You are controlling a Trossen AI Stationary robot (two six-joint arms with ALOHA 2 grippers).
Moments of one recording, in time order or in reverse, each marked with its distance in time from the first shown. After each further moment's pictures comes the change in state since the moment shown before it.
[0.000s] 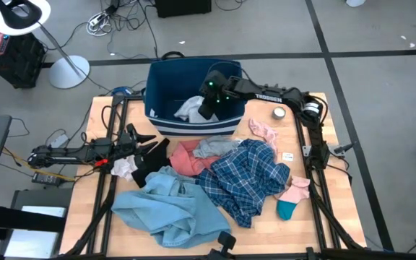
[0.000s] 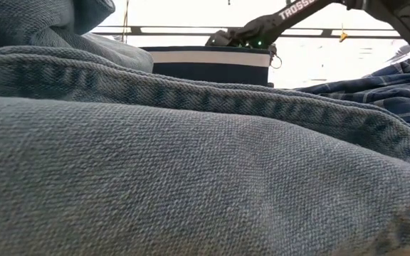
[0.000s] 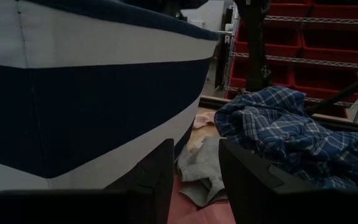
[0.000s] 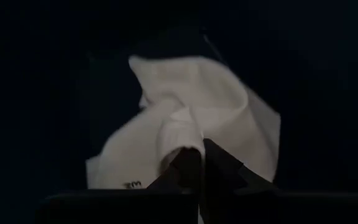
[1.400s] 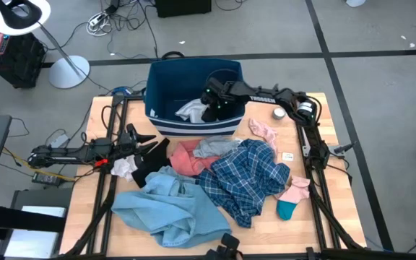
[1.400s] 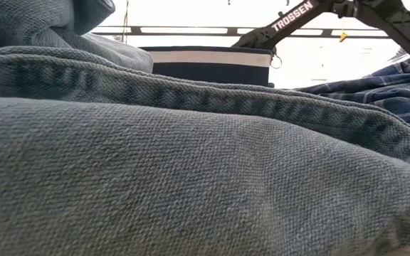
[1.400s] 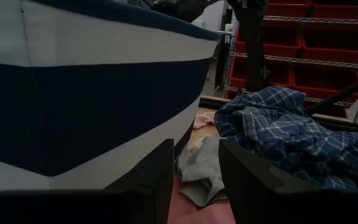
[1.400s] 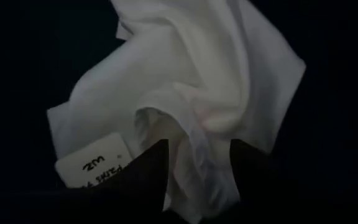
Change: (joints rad) left arm 0.000 0.000 0.000 0.000 0.000 0.000; right arm -0.005 0.059 -0.001 -0.124 0.014 -0.019
